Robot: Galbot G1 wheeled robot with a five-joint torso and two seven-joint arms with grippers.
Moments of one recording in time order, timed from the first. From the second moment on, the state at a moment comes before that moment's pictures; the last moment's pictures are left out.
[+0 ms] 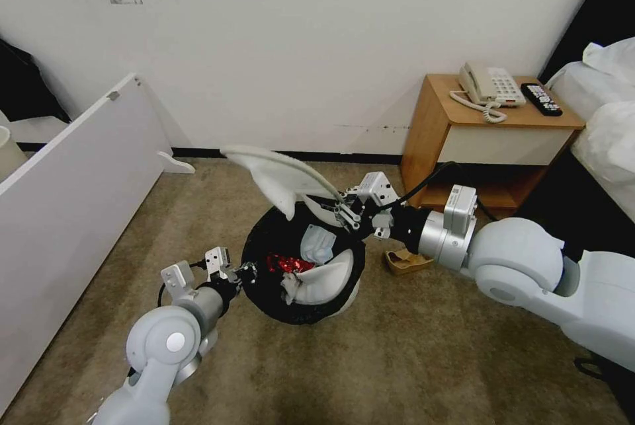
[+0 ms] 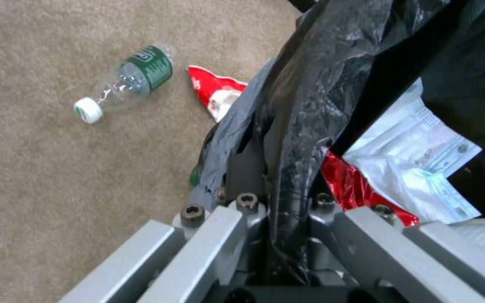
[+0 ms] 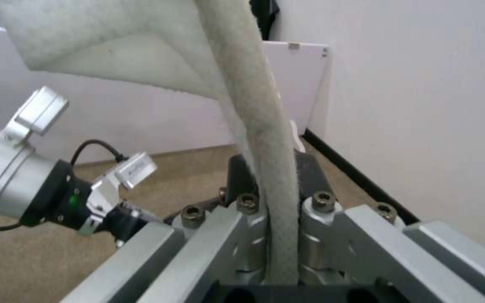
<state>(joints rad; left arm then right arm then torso) 1.28 -1.27 -0.47 -2.11 -1.14 0.69 -0.45 -0.33 0.47 -0.47 2.23 0.97 -0.17 -0.03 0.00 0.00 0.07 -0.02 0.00</state>
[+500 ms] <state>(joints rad) 1.28 -1.28 -0.48 -2.13 -1.20 0.71 -0.48 -0.35 0.52 -0.52 2.21 0.93 -0.15 -0.04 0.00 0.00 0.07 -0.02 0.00</state>
